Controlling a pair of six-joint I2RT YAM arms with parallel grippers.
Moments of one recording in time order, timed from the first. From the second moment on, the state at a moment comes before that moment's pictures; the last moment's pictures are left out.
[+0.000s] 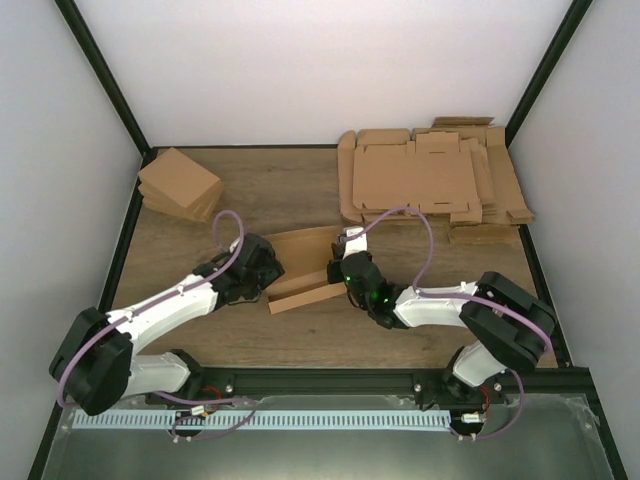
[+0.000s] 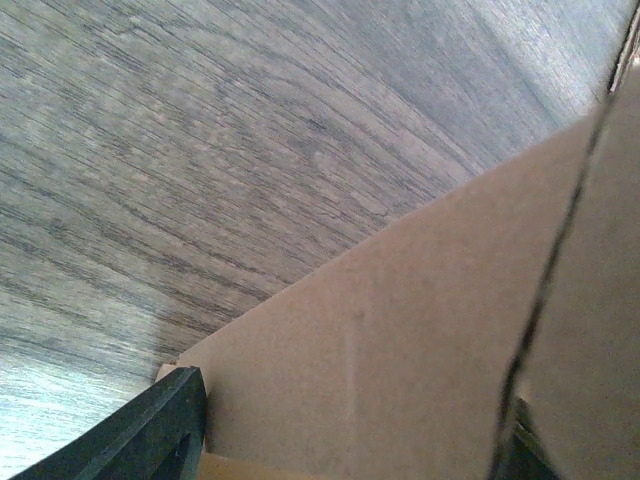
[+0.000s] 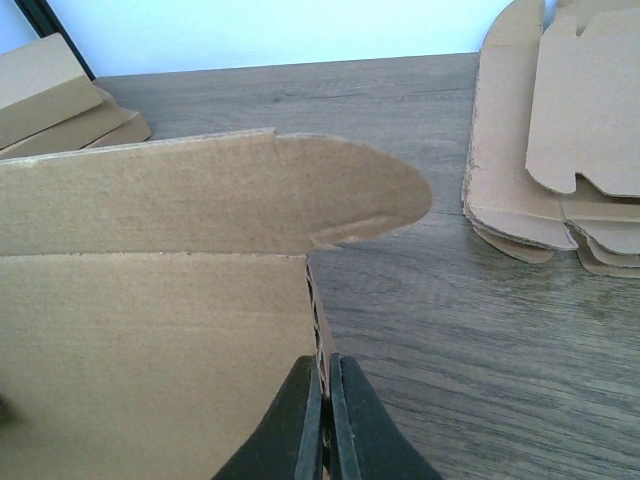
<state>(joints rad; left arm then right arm) -0.66 1.25 0.67 -0.37 -0.10 -1.20 0.94 1.52 0.57 0.57 0.49 0.42</state>
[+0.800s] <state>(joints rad) -0.66 1.29 0.70 -0.38 -0.09 -1.21 0.94 1.50 0.54 0.59 0.50 0.40</state>
